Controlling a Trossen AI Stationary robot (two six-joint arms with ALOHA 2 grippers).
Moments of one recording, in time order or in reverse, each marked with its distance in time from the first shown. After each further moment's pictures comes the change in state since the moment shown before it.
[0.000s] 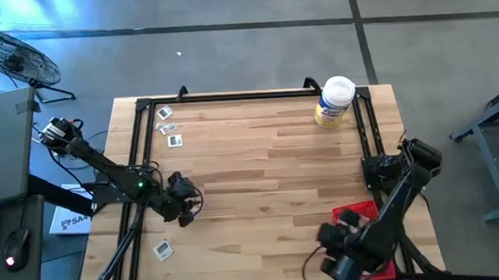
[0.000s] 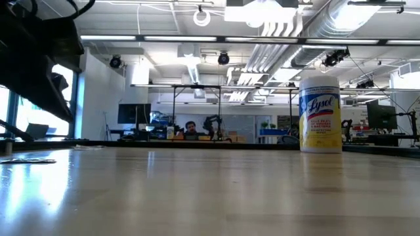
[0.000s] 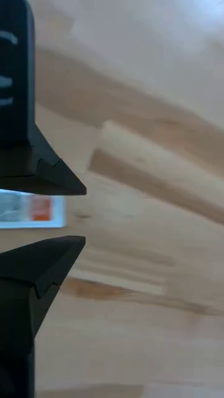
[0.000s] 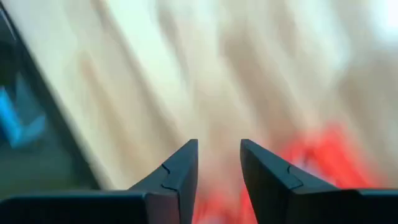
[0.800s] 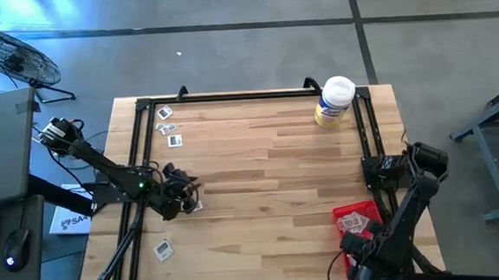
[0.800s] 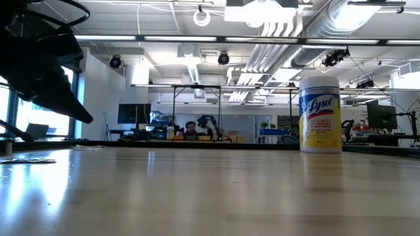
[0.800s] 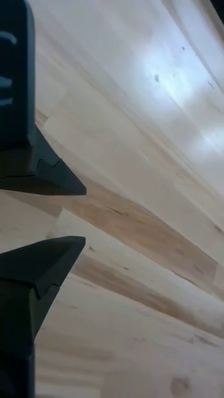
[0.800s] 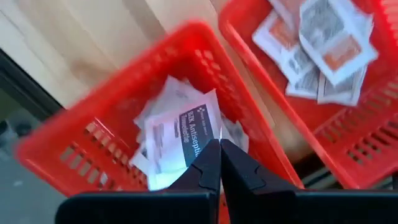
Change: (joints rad) left arm 0.000 0.000 -0.110 0.076 -0.349 -0.068; right arm 0.167 0.000 -0.213 0.101 -0.390 0.251
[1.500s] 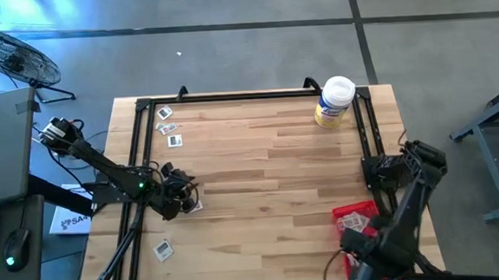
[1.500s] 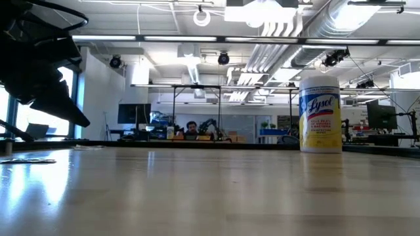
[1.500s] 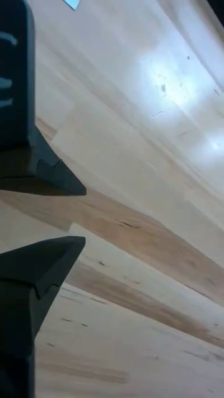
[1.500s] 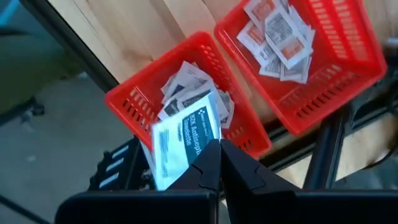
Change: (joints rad) left arm 0.000 0.000 -0.011 -0.041 0.001 -0.009; right arm -0.077 -0.002 0.354 -0.376 -0.047 -0.098
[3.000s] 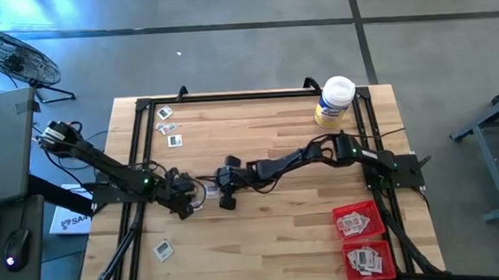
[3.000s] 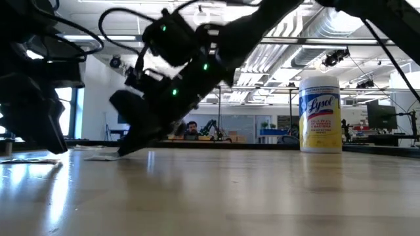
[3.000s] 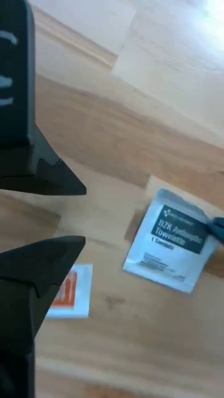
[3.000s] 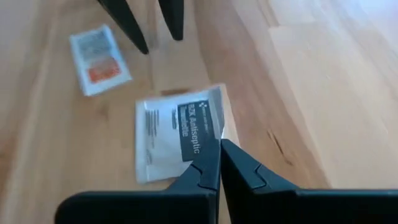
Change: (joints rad) left arm 0.113 0.033 -0.001 0.008 0.413 0.105; right arm -0.919 0.554 -0.007 1.512 0.259 -1.367
